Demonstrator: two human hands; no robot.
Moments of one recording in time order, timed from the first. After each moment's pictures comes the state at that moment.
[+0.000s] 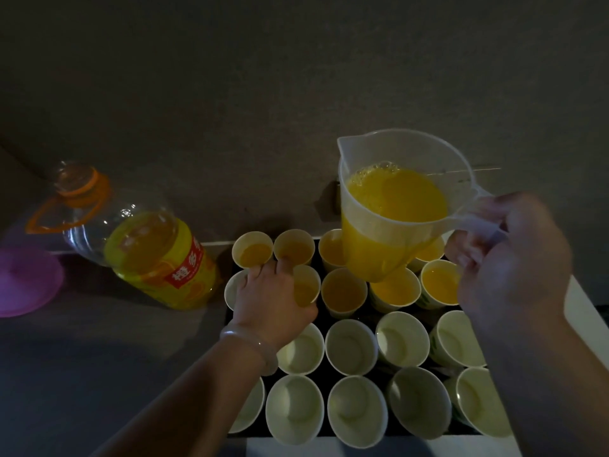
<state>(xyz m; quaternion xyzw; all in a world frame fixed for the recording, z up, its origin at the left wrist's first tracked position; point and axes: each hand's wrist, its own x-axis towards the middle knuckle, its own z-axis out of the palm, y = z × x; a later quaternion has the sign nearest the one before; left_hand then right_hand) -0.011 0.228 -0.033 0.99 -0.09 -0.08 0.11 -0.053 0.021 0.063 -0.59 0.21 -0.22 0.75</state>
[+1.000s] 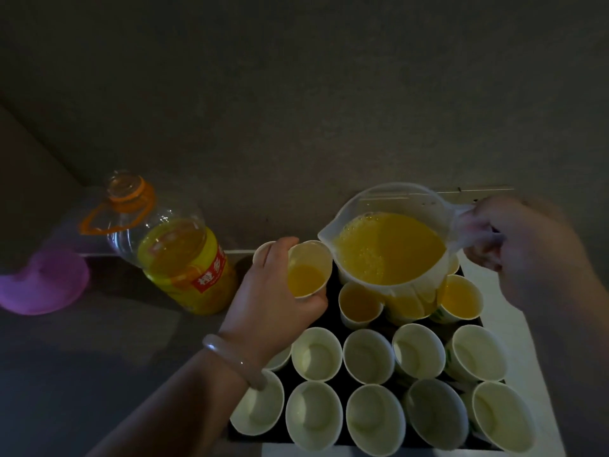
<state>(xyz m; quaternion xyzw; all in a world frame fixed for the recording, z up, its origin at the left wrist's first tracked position) -0.025 0.258 0.027 0.93 -0.10 -0.03 0.36 -0.046 0.016 0.097 -0.74 0.13 -0.08 0.65</state>
